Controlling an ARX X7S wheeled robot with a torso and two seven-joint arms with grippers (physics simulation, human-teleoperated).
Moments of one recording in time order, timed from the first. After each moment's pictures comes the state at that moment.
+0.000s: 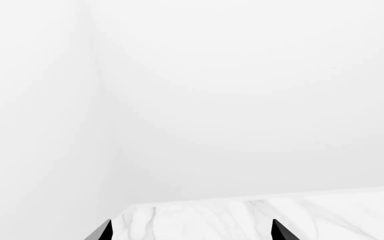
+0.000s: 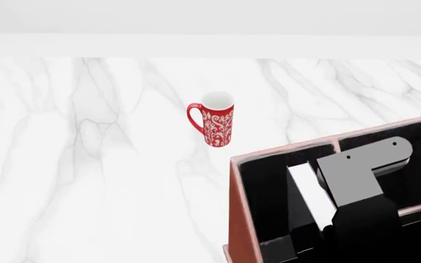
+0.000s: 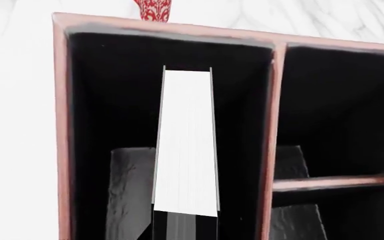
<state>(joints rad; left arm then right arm) 0.06 -0.94 -0.36 0.91 -0.91 -0.62 -0.71 1.20 0.97 -1.06 -0.21 1.74 0.93 0.74</state>
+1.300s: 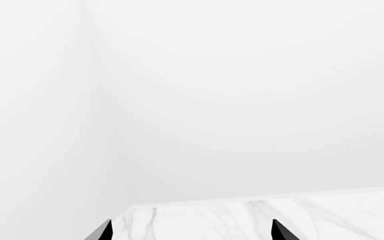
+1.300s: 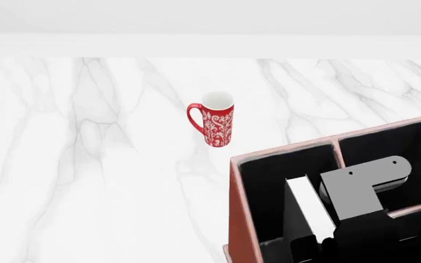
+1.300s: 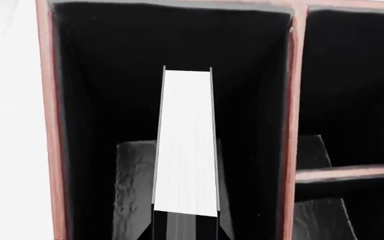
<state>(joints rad) 0.07 -0.95 -0.35 0.92 -0.92 -0.61 -0.72 1.11 0.98 -1.07 -0.18 1.67 0.84 0.65</state>
